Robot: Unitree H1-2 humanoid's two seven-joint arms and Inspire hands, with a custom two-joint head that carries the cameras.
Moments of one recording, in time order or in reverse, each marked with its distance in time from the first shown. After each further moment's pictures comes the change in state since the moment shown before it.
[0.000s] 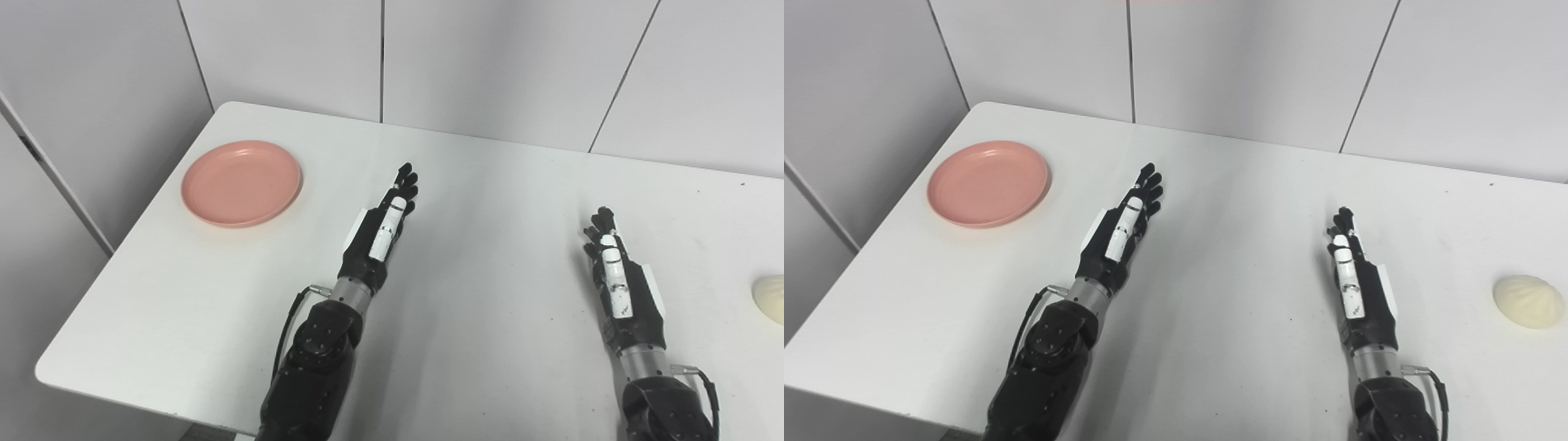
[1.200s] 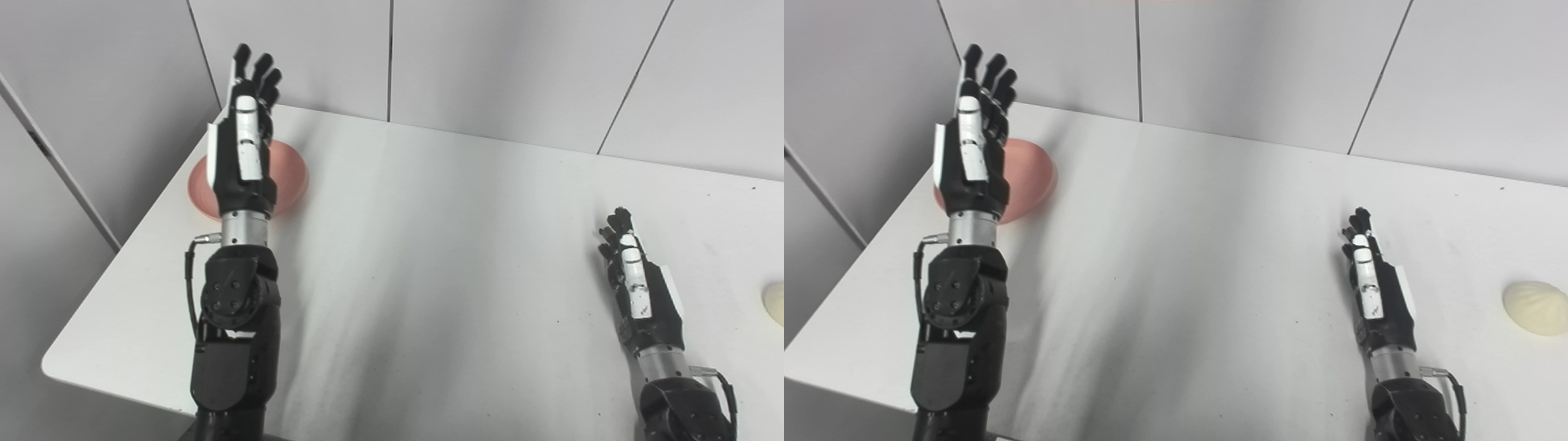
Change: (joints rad) left arm -0.066 0.082 0.300 -0.464 -0.052 0.123 0.195; right arm -0.014 -0.043 -0.024 0.022 0.054 0.002 0.037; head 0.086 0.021
